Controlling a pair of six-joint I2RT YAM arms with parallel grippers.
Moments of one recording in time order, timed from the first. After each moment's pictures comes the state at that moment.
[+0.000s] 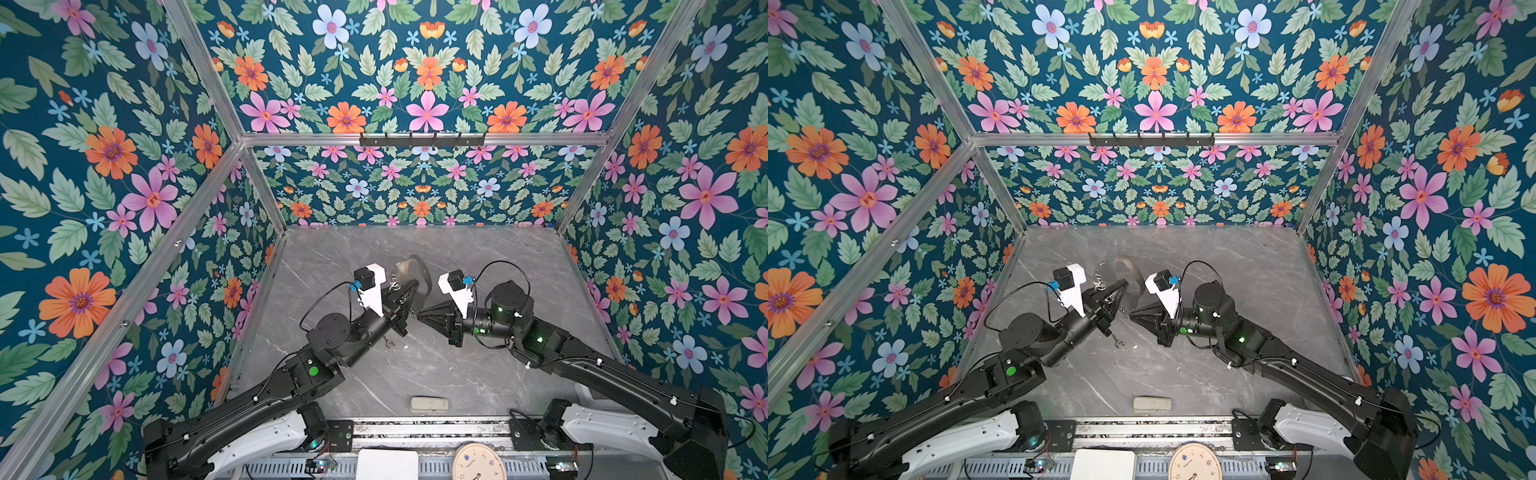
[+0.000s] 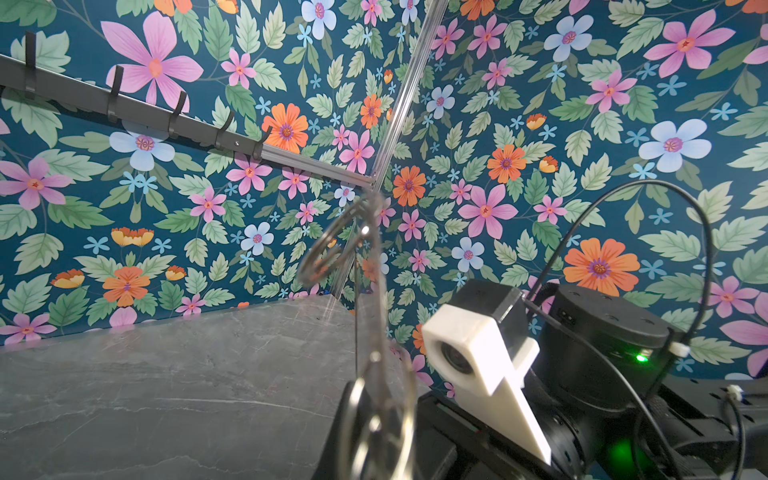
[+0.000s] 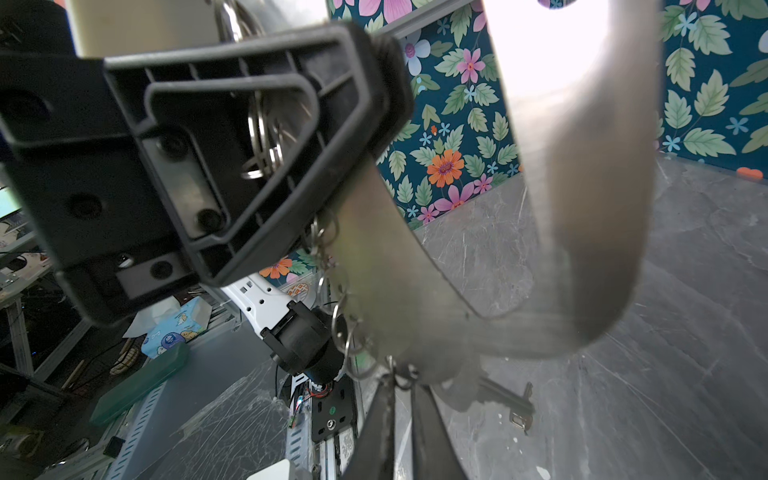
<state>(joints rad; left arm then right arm) -1.06 0.82 0.75 0.27 -0.22 -0.34 0.85 1.08 0.86 0.07 -0.49 0.30</state>
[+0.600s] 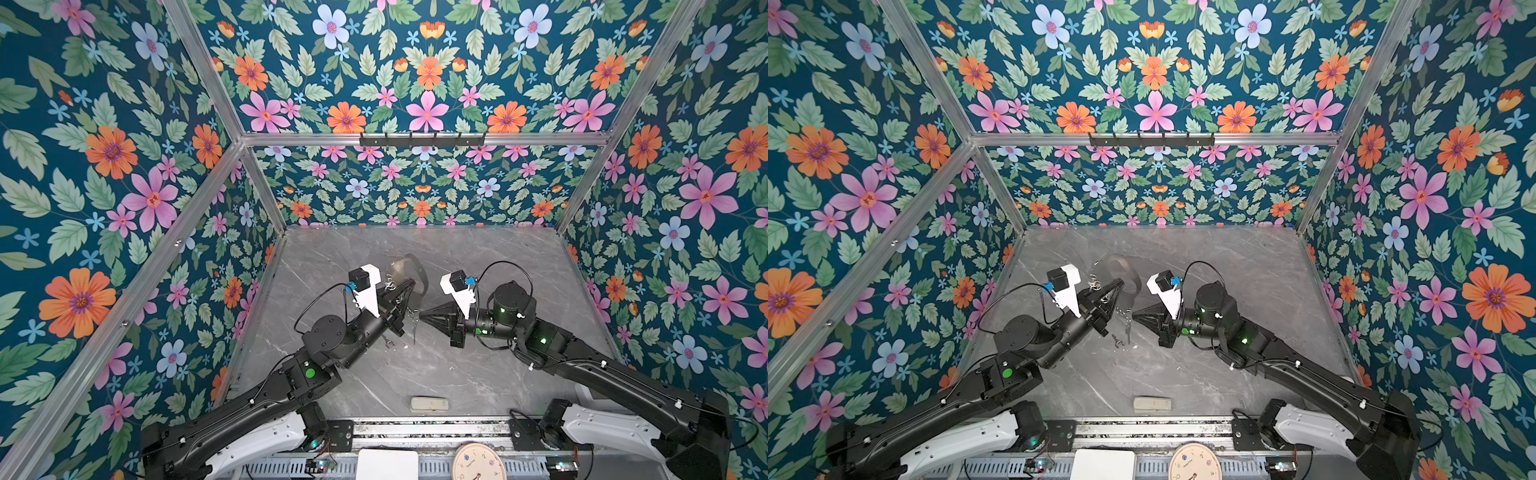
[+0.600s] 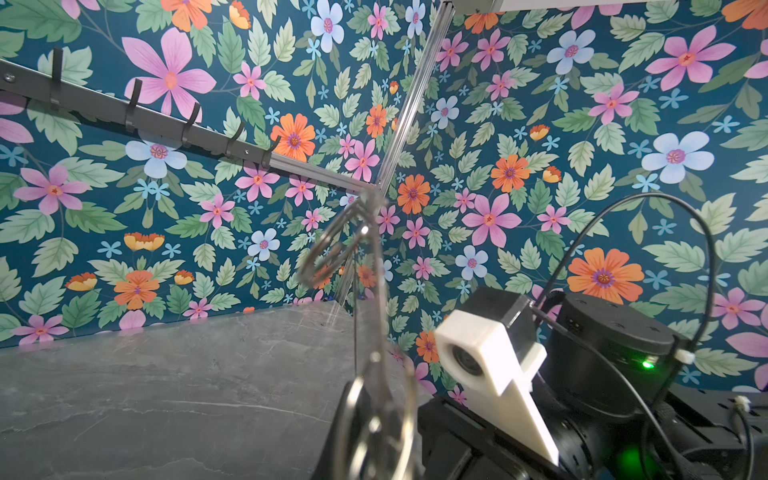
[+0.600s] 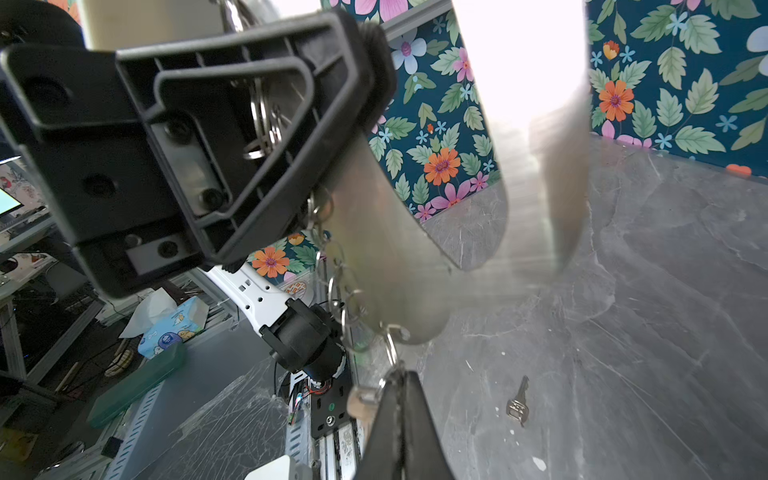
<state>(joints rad) -1.06 0.79 0.74 0.27 -0.24 -0.34 0.85 1.06 0.86 0.03 -0.47 0.29</state>
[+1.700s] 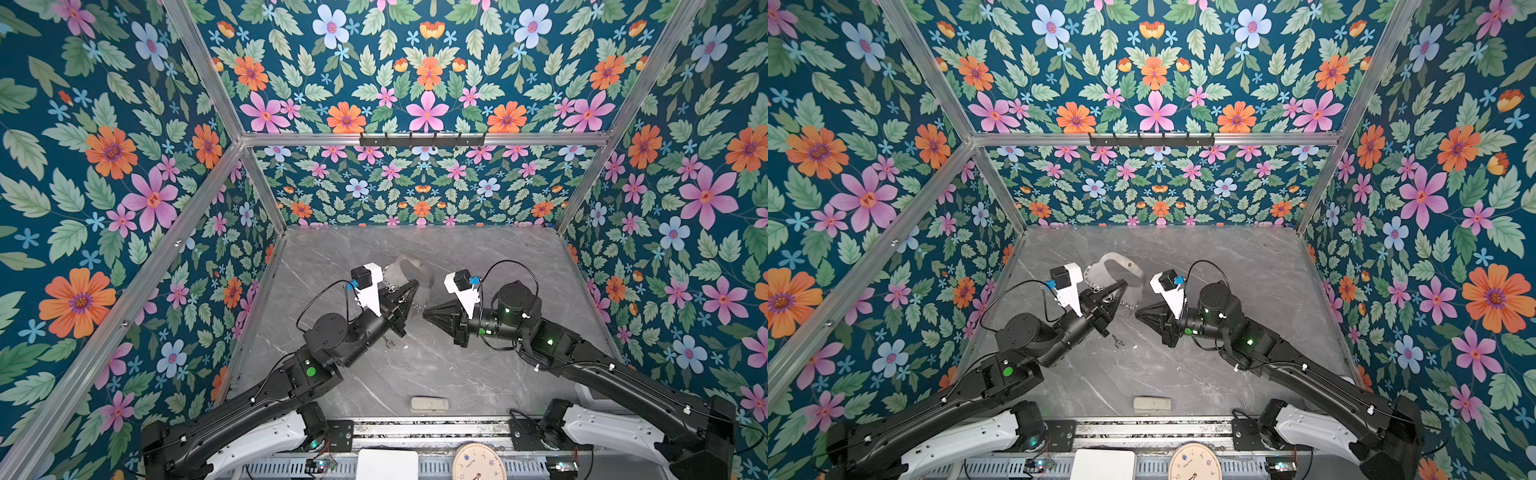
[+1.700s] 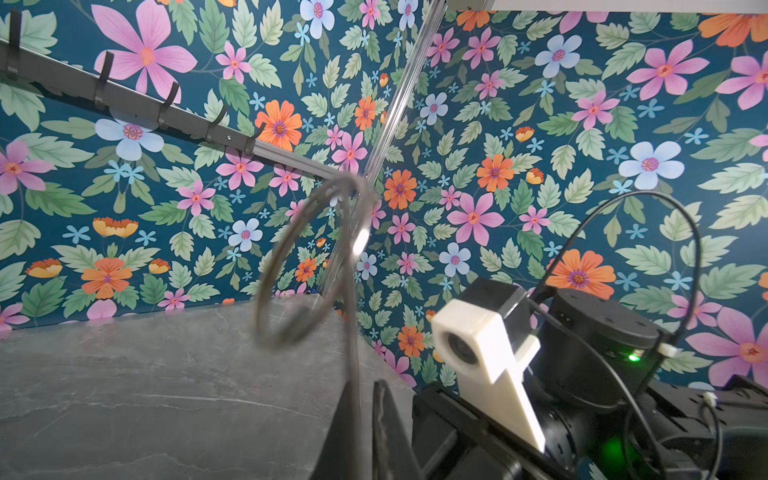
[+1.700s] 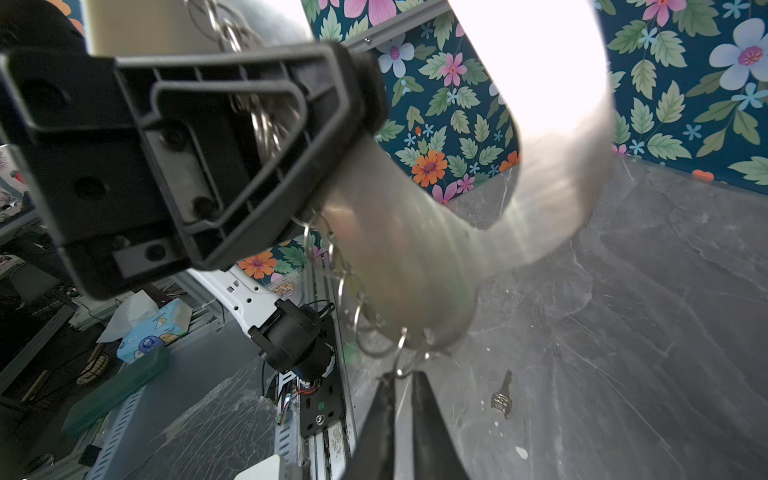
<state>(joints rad) -1.06 0.81 0.77 0.26 -0.19 -0.40 0.86 1.03 0.88 -0.02 -0.44 0.26</state>
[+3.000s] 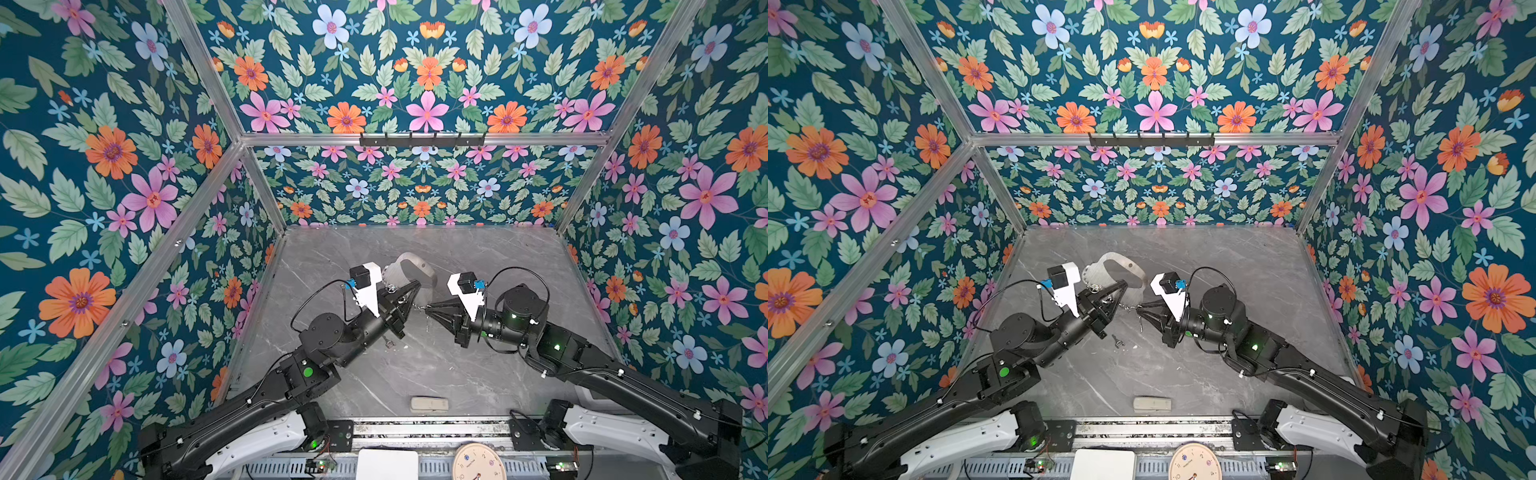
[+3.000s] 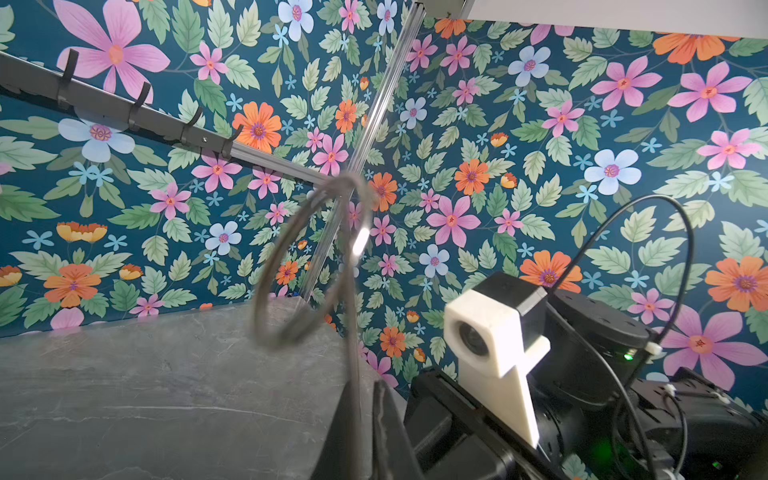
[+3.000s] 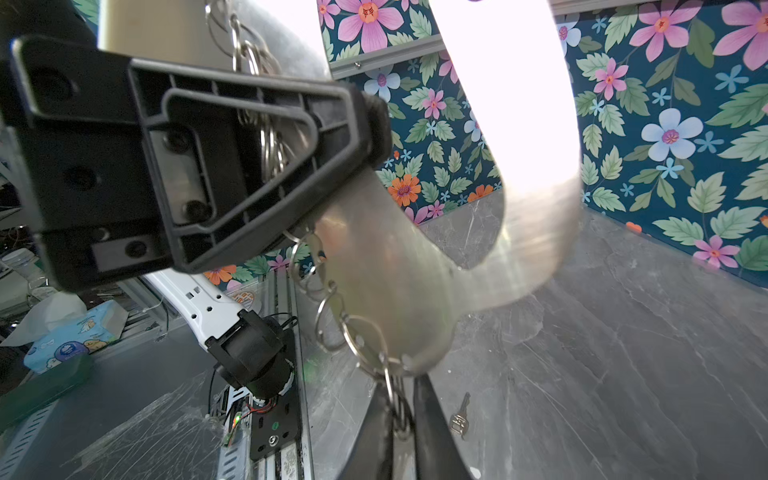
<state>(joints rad) -1.06 0.80 0.78 0.25 -0.15 -0.41 0.90 0.99 0.90 -0.03 -0.30 0.15</state>
